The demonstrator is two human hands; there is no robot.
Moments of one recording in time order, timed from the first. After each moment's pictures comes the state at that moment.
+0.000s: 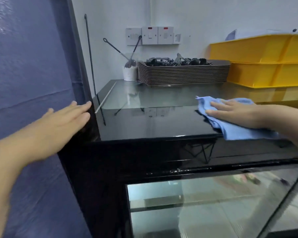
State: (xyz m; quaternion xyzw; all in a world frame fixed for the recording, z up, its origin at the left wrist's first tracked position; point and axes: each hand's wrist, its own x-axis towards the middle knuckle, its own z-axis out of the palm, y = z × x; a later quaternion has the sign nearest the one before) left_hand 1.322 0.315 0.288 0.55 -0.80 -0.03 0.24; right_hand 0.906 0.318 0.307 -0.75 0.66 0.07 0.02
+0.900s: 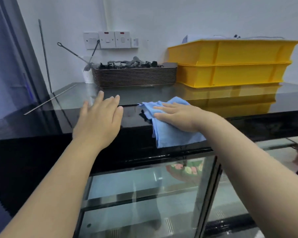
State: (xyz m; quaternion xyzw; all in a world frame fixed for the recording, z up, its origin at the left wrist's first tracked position) left_hand 1.053 0.334 0.275 0.57 -0.77 0.12 0.26; right_hand 0.818 0.338 0.291 -0.77 0.64 -0.08 0.05
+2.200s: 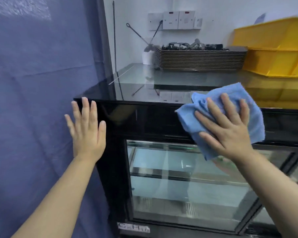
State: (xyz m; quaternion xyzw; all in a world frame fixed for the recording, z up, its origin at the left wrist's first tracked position) left_hand 1.268 0.367 0.149 0.63 -0.63 0.22 0.40; right_hand 0.891 0.346 0.180 -0.76 0.35 -0.34 -0.42
